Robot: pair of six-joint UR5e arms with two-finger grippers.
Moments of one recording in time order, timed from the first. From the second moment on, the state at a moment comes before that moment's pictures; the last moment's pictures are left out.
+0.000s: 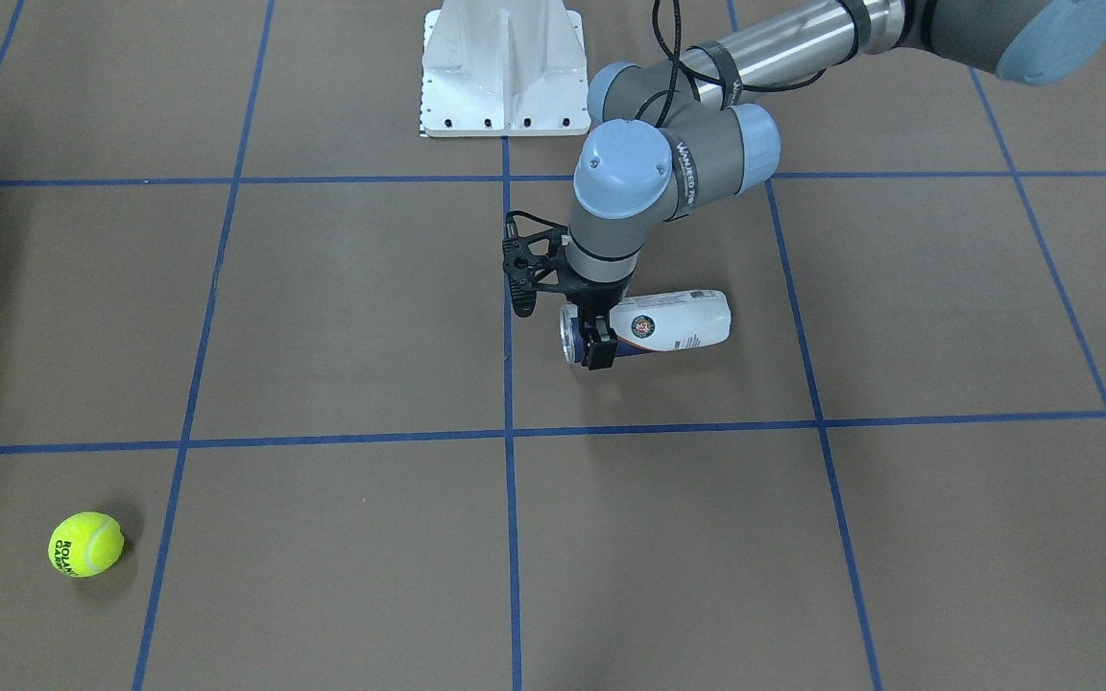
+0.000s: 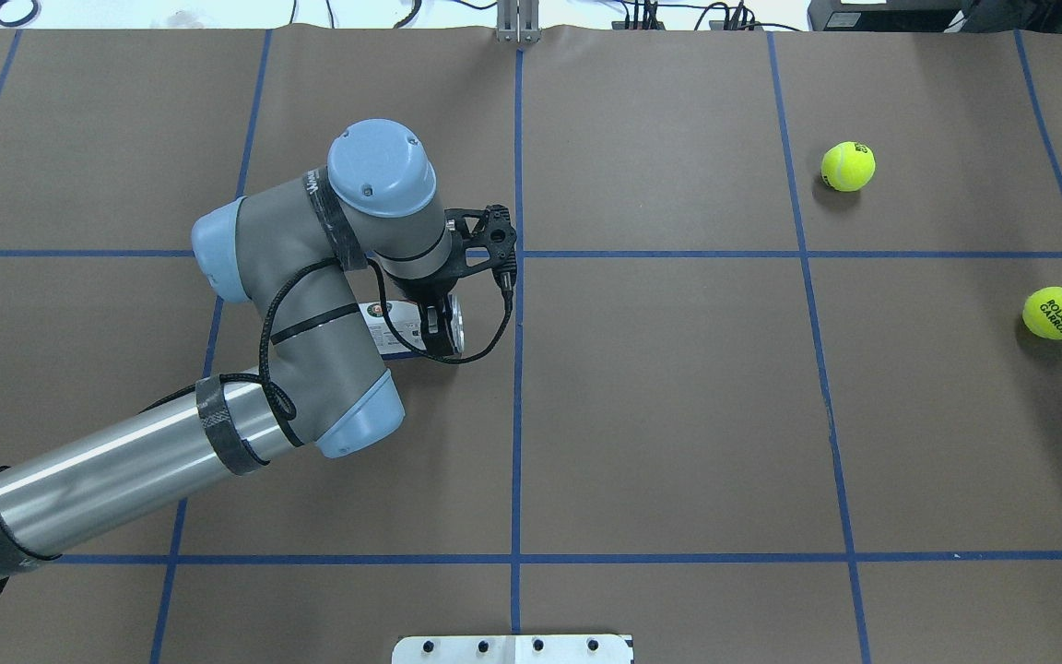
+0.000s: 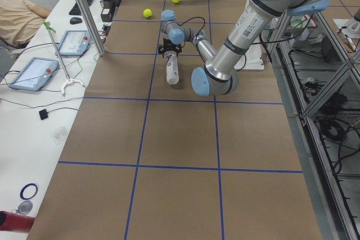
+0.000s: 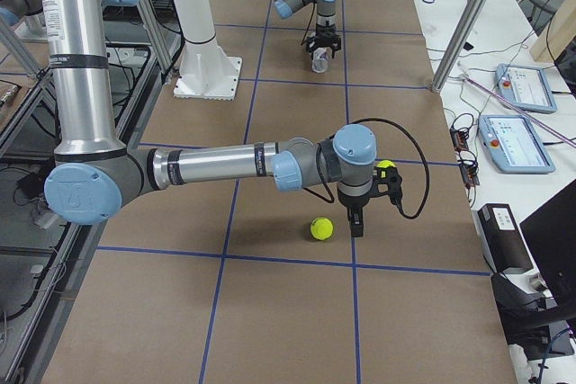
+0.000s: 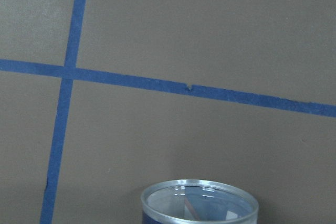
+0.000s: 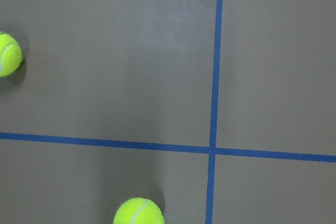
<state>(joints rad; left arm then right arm) -0.60 -2.36 -1.45 -1.67 -1.98 0.29 1.52 -1.51 1.64 -1.43 2.33 0.17</state>
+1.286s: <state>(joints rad) -0.58 -2.36 -1.36 -1.77 -1.95 0.28 1.52 -1.51 1.64 -1.43 2.33 0.17</state>
